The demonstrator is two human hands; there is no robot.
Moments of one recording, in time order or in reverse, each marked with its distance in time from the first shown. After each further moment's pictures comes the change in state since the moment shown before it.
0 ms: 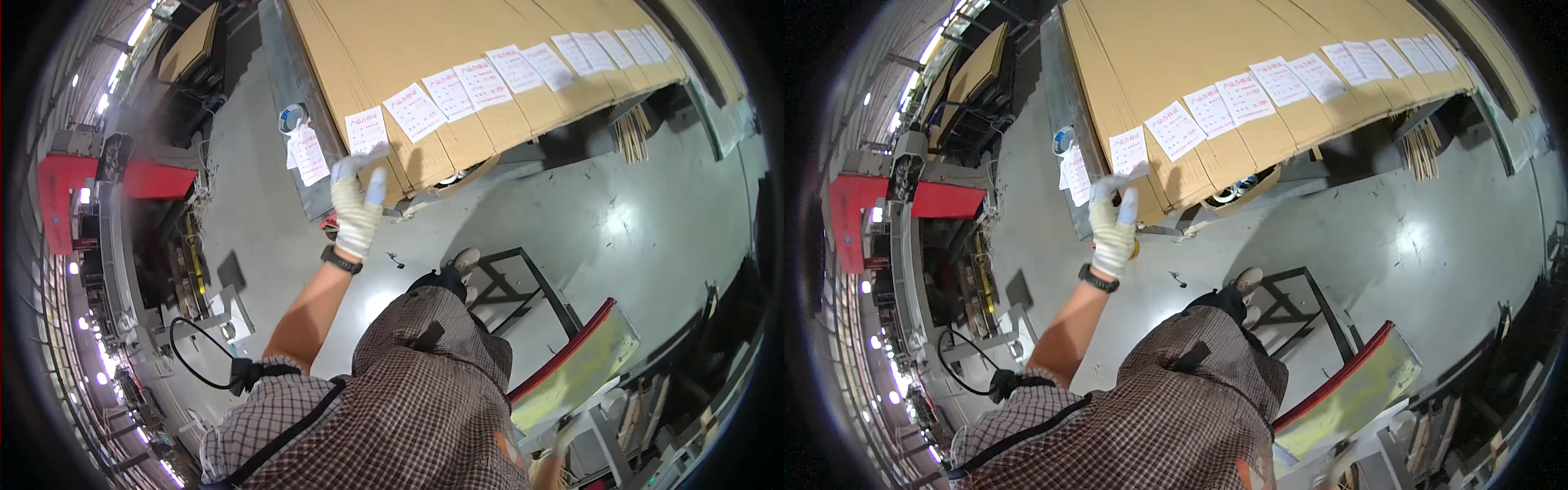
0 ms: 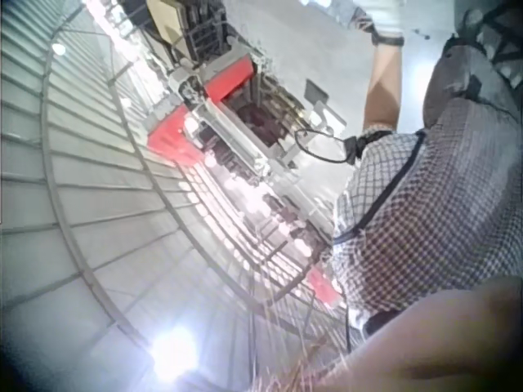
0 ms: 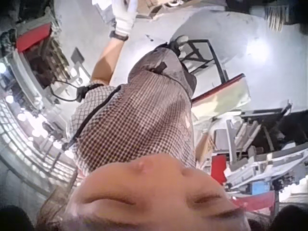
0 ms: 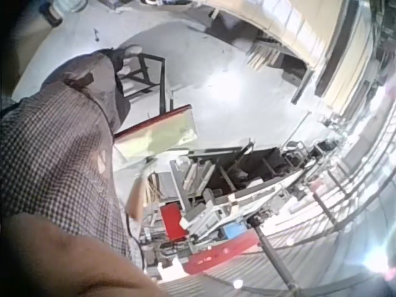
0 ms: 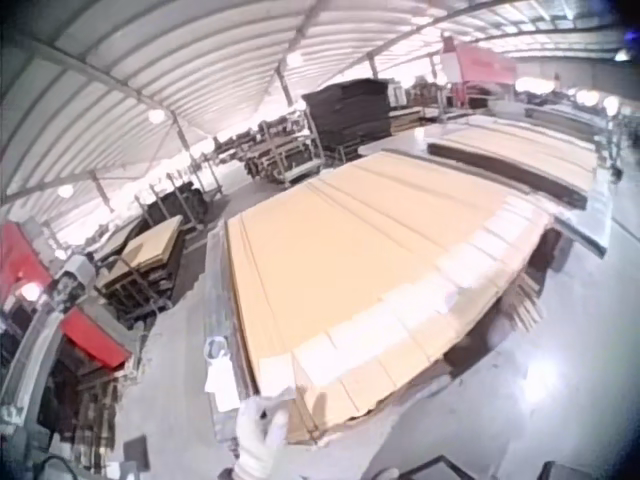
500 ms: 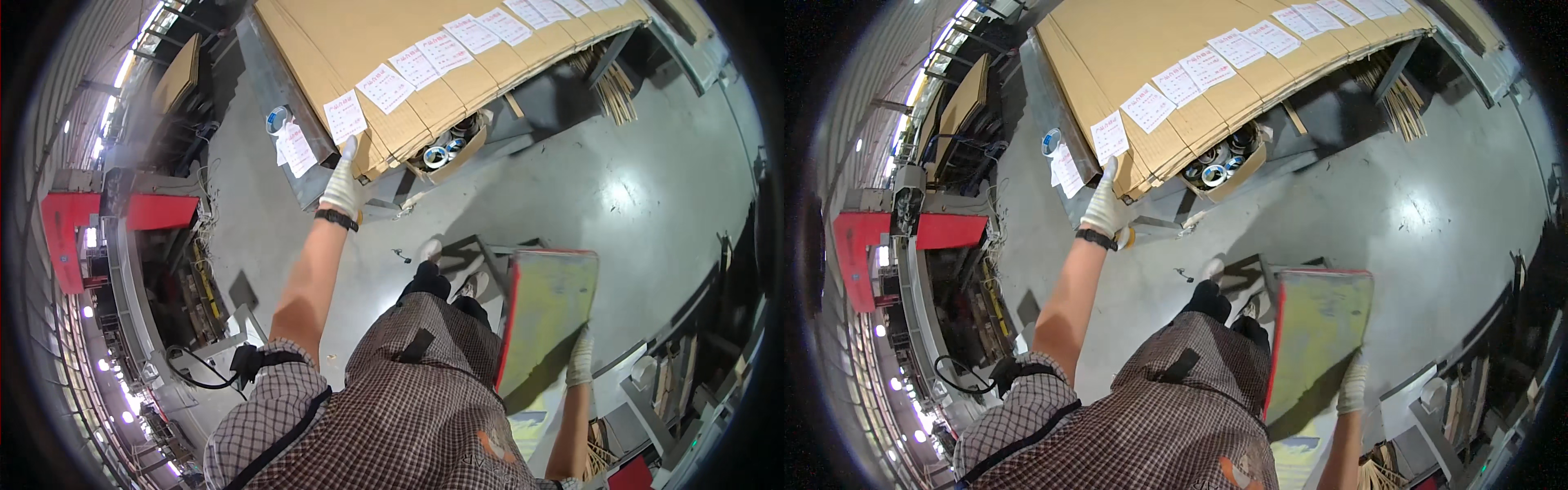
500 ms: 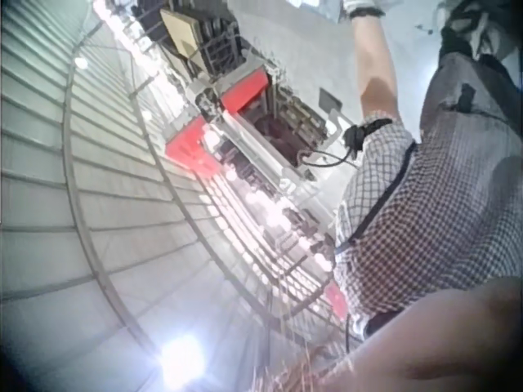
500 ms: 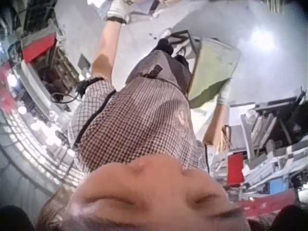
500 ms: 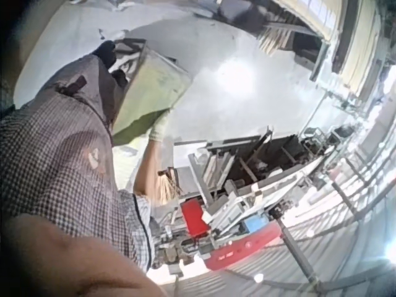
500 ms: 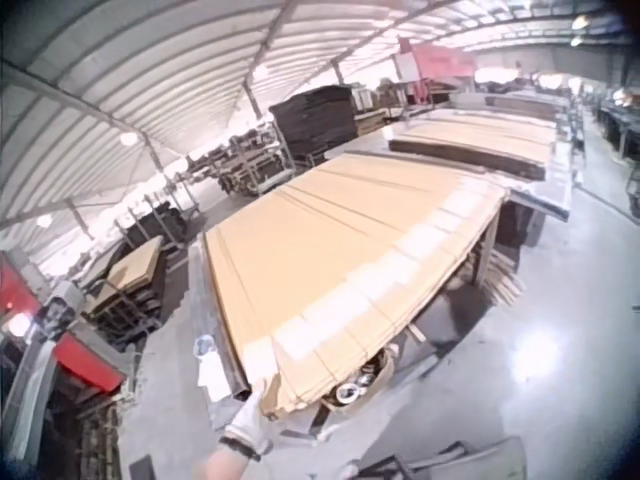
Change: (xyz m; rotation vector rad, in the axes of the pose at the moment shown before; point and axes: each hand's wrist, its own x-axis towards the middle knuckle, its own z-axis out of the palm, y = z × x) left_hand -0.009 -0.023 0.060 -1.016 -0.439 -1.229; right_hand 0.141 0.116 0.030 -0.801 0.031 -0.521
